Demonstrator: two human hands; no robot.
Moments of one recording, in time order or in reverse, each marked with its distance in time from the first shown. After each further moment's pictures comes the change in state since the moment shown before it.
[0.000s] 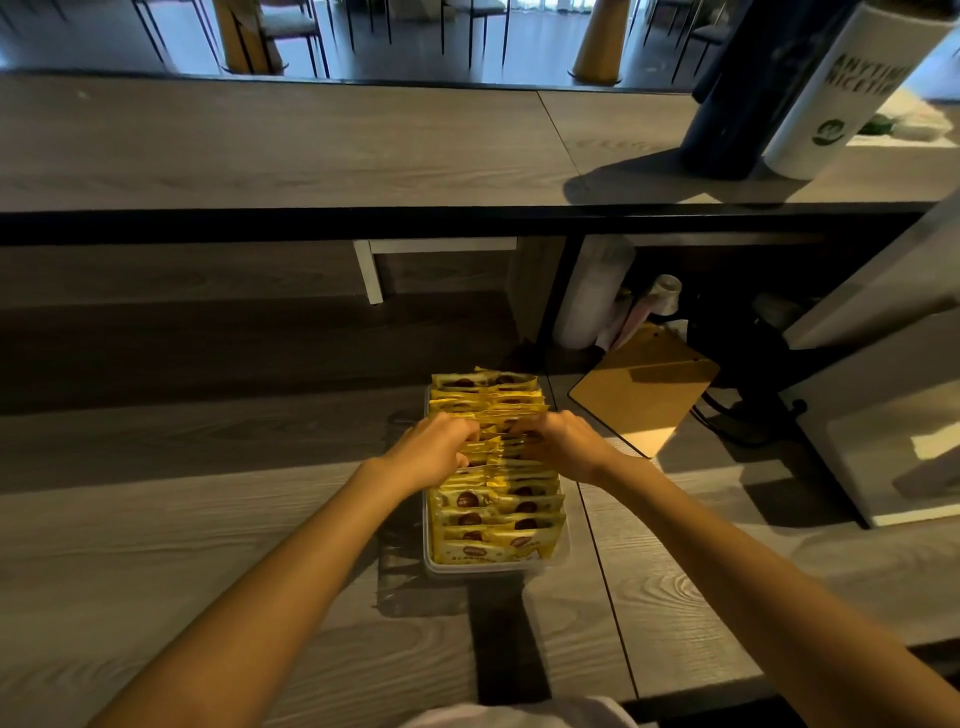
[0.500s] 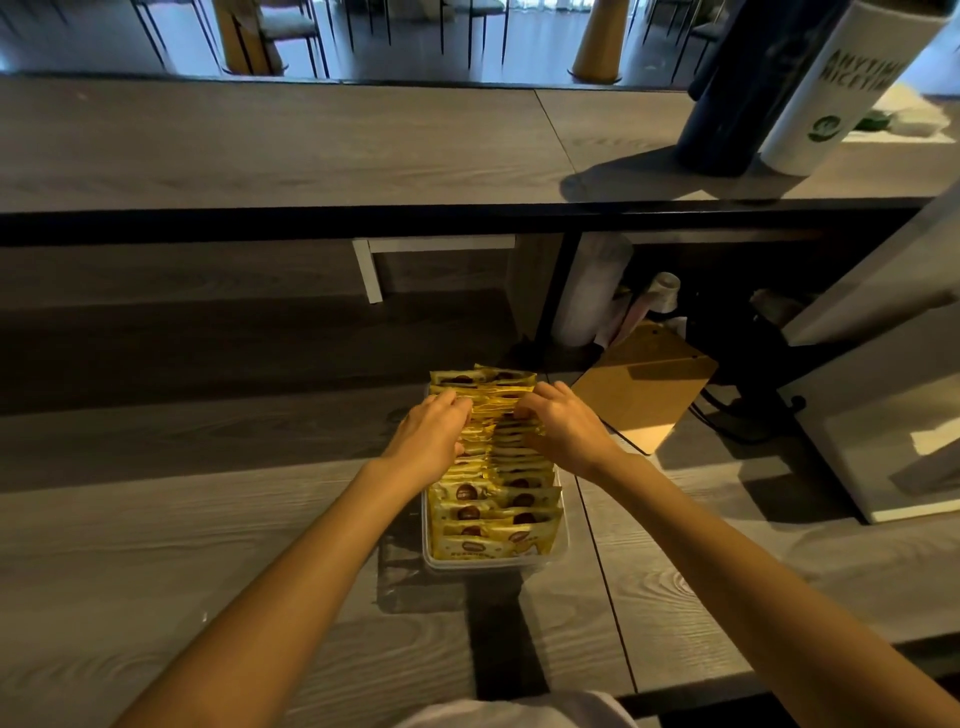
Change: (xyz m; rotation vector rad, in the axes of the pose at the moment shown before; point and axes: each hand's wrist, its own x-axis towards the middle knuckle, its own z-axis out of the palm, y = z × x) left_hand -0.002 0.001 0.003 0.102 0.251 0.021; right_hand 0.000 -0.002 -0.003 -0.179 0.242 -0.006
